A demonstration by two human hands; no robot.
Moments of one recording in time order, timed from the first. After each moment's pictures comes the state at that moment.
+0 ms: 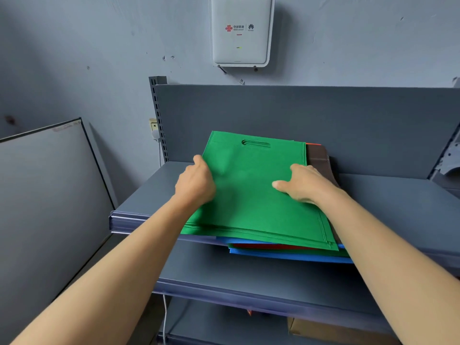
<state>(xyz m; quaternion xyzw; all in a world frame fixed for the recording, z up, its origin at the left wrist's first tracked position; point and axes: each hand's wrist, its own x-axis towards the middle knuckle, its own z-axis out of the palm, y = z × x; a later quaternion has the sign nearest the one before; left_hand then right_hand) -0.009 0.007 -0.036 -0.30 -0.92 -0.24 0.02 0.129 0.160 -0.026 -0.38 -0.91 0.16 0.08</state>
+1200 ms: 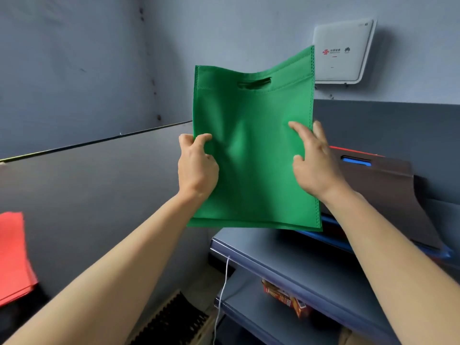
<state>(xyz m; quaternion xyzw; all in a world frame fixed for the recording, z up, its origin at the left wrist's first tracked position) 0.079 -0.158 -0.003 -0.12 -0.84 -0.44 0.28 0.156 0.020 0.018 -0.05 -0.91 0.26 0.32</state>
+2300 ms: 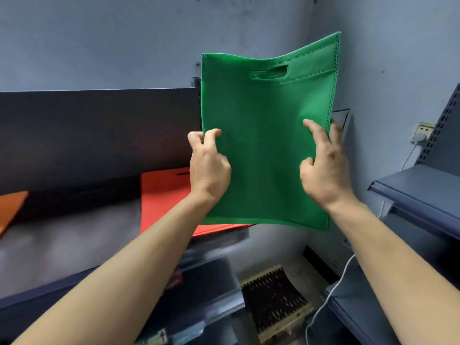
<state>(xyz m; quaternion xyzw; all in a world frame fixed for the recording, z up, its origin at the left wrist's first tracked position) 0.156 -0.519 -0.022 0.07 -0.84 -0.37 0.40 0.148 -0.338 -0.005 0.13 -0.88 0.33 0.32</state>
